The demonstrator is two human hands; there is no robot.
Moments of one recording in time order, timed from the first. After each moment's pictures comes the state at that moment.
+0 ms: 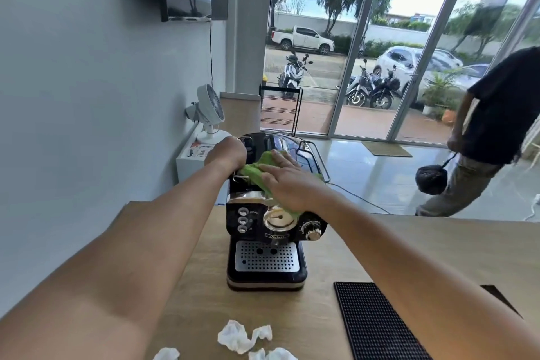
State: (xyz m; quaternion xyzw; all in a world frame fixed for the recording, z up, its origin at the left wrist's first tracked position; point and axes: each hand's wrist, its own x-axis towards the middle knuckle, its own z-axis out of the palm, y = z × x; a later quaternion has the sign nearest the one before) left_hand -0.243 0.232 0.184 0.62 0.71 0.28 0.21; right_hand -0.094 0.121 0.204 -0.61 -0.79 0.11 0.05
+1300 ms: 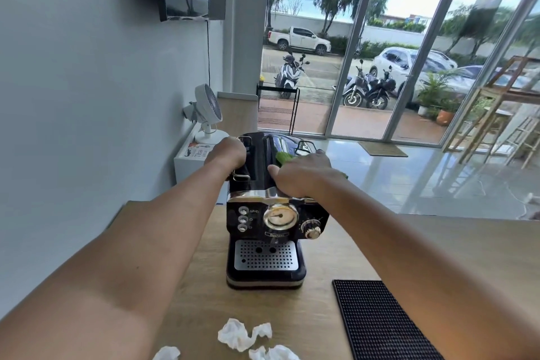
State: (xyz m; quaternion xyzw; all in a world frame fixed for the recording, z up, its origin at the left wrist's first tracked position) left_hand -0.241 0.236 0.184 0.63 0.72 0.23 0.16; right_hand -0.096 0.130 0.228 -0.67 -0.73 -0.06 -0.11
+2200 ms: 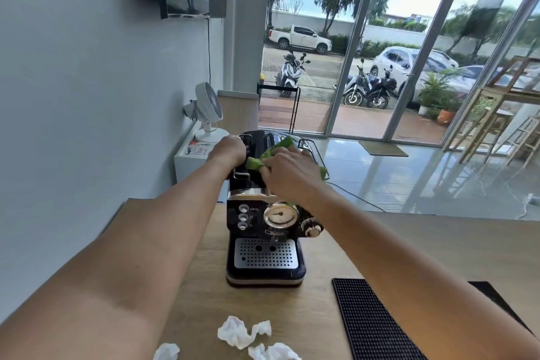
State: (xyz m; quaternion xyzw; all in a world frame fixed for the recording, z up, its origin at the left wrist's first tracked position) left_hand -0.241 0.235 0.182 0.64 0.69 0.27 0.18; right_hand -0.104 0.126 0.207 -0.60 -0.79 -0.05 0.12
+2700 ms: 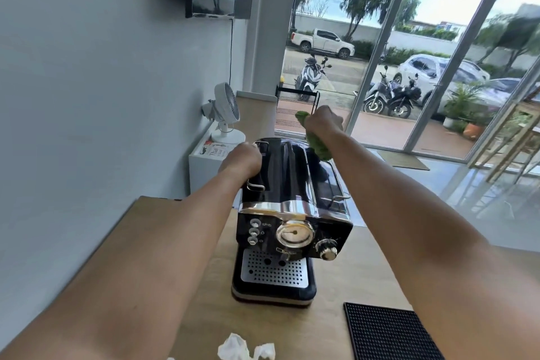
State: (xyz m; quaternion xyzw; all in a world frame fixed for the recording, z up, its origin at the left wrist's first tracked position) left_hand -0.246 0.246 0.171 0.65 0.68 0.28 0.18; right_hand -0.076 0.292 0.251 -0.75 -0.58 0.12 0.30
